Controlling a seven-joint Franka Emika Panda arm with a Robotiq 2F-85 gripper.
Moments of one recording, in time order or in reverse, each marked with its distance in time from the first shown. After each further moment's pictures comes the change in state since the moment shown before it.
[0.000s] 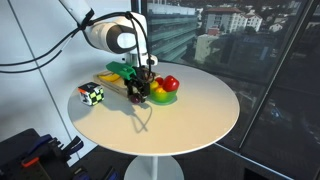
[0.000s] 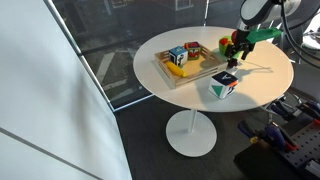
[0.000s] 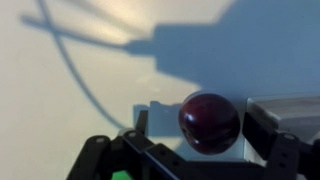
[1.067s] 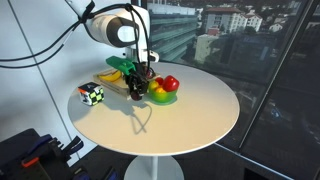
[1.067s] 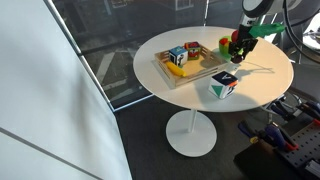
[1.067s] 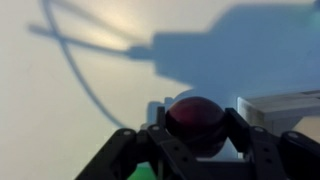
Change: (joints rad) arm -0.017 -0.039 0.003 0.014 0.042 -0.087 -0.004
